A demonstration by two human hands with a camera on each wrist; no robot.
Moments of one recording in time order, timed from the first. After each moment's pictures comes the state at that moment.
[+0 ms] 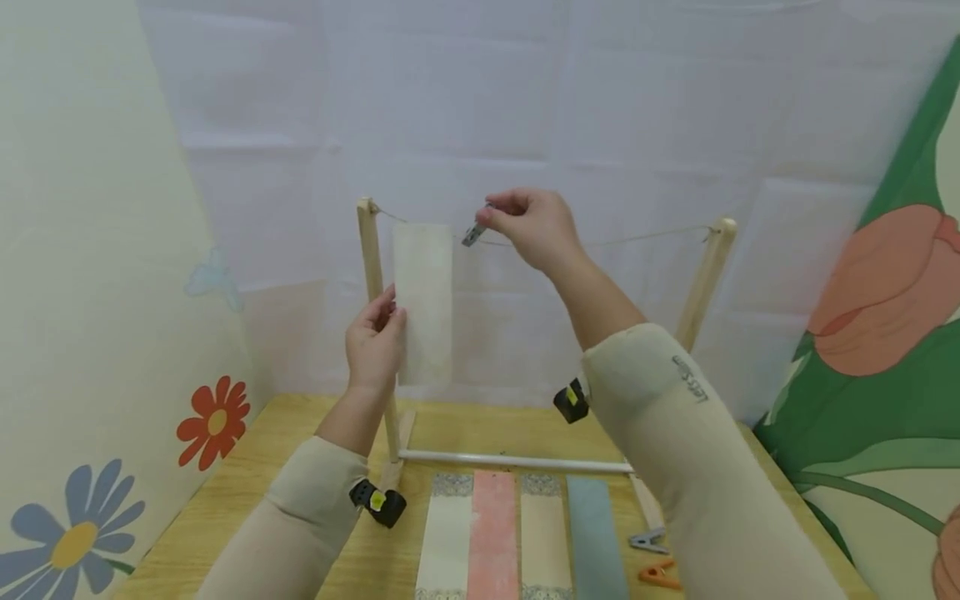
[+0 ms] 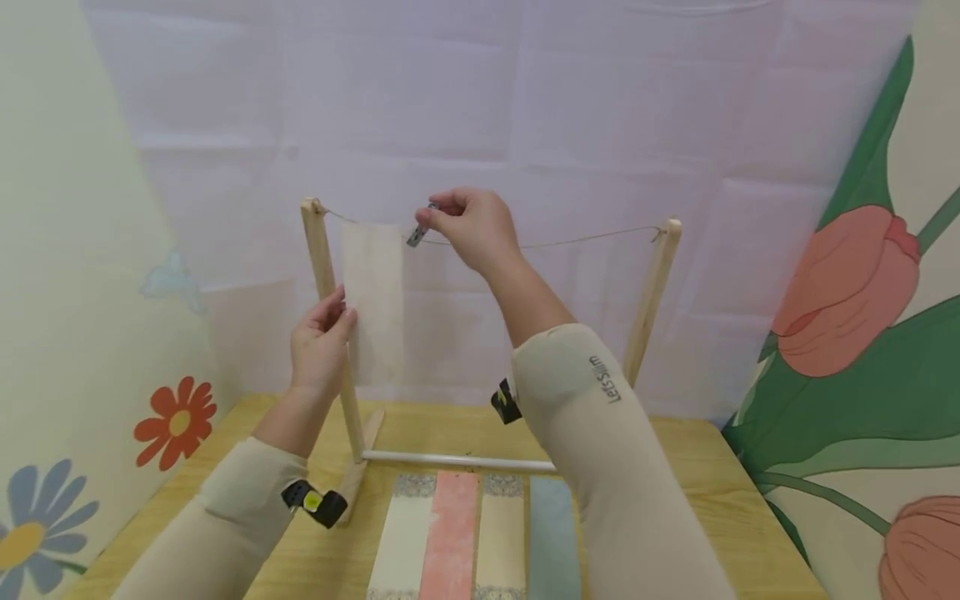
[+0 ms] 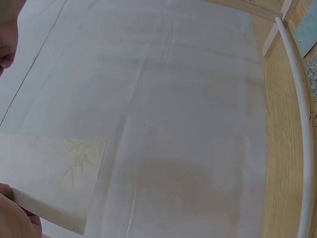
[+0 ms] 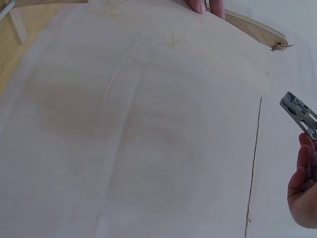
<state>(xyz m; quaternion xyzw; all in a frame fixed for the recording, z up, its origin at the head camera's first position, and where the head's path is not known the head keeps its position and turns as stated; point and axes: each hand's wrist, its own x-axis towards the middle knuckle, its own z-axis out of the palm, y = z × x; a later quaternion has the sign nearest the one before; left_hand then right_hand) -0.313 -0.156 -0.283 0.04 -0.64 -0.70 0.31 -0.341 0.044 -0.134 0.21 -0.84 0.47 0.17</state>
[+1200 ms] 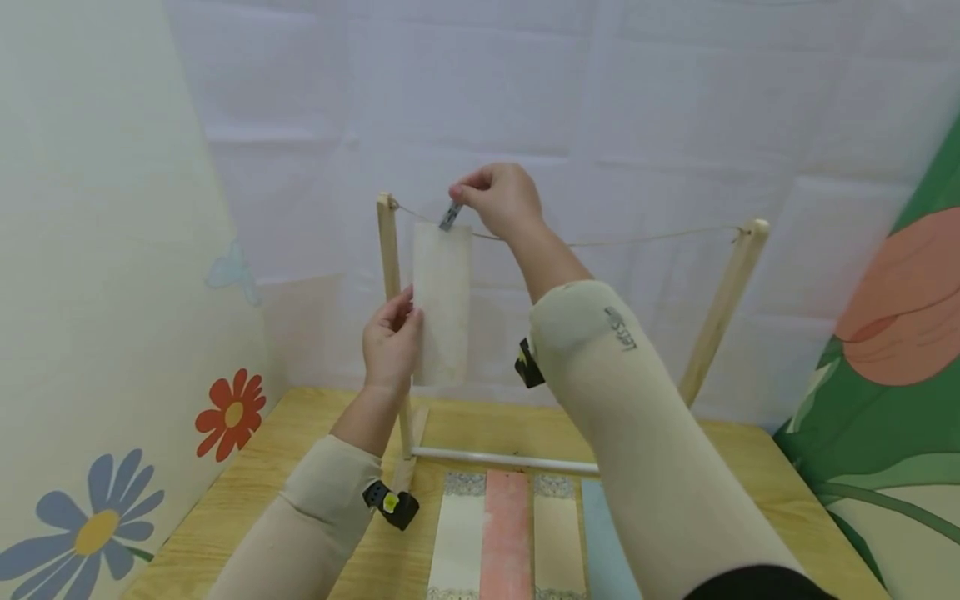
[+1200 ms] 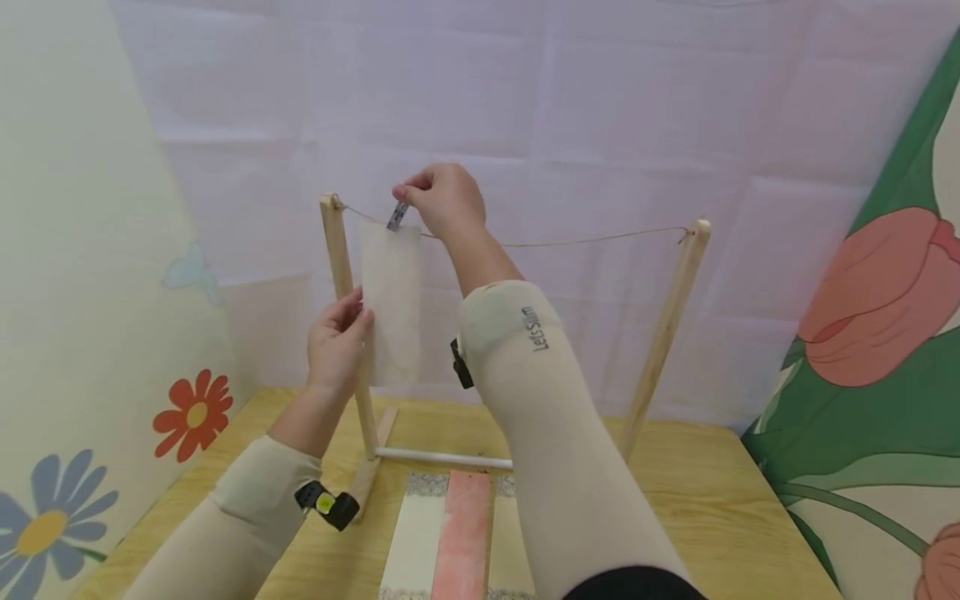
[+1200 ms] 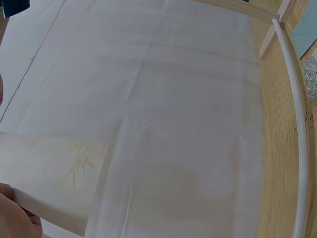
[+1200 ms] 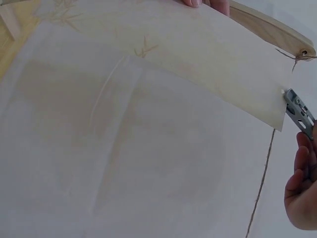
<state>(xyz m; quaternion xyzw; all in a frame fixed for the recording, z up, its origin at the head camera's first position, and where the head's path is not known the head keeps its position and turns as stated) -0.308 -0.142 -0.284 0.03 -0.64 -0.71 0.30 -0.361 -0.001 -0.112 0.17 -0.88 0.42 0.15</state>
